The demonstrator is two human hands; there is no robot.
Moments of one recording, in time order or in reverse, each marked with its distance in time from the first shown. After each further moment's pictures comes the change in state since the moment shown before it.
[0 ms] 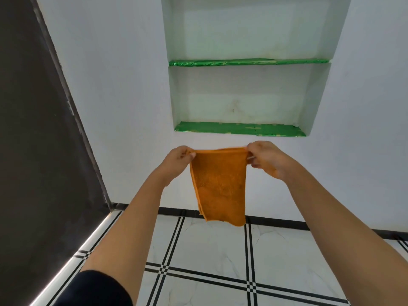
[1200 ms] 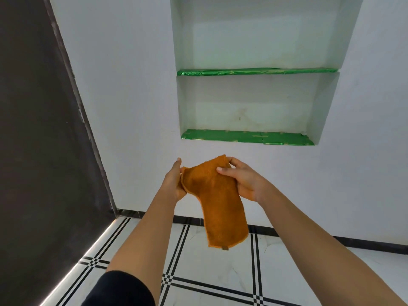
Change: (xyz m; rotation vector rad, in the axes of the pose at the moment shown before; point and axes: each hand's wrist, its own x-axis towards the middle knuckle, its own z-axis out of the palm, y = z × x) left_hand 0.013 -0.035 0.003 -1.042 0.116 -0.578; right_hand 0.014 0.009 0.066 0.495 -0.309 0.112
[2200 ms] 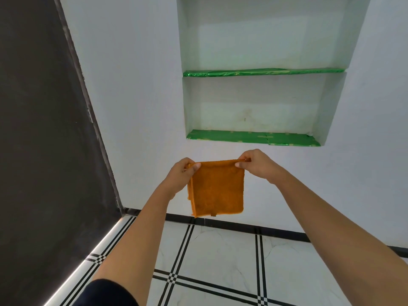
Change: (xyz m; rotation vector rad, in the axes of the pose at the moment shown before) left_hand -0.030 0.010 -0.005 1.041 -0.005 0.554; right_hand -0.004 -0.035 -0.018 -0.979 0.236 -0.191
